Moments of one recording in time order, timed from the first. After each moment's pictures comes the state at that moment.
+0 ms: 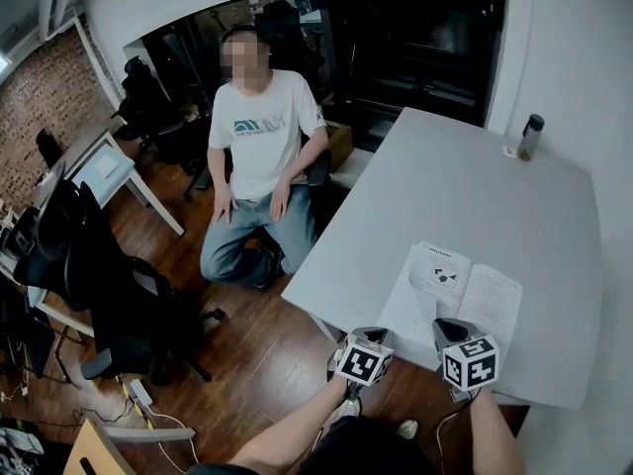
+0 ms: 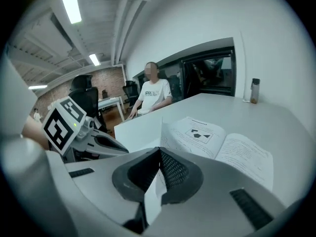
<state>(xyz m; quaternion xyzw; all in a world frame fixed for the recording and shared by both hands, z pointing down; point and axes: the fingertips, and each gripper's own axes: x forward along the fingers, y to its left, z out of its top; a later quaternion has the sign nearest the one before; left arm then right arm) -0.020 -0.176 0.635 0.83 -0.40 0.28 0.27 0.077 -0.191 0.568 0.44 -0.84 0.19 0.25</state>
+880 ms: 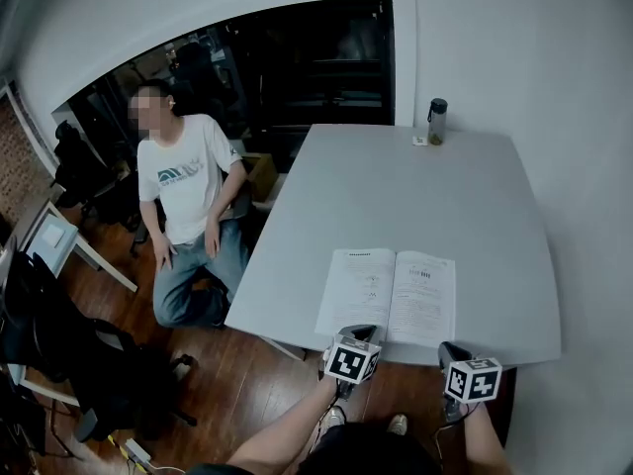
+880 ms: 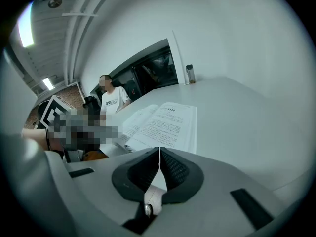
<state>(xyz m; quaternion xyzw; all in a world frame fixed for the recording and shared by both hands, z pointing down) 0.103 -0.163 0.610 0.88 -0.31 0.29 0.22 0.247 -0.084 0.598 0.61 -0.70 0.32 0.18</state>
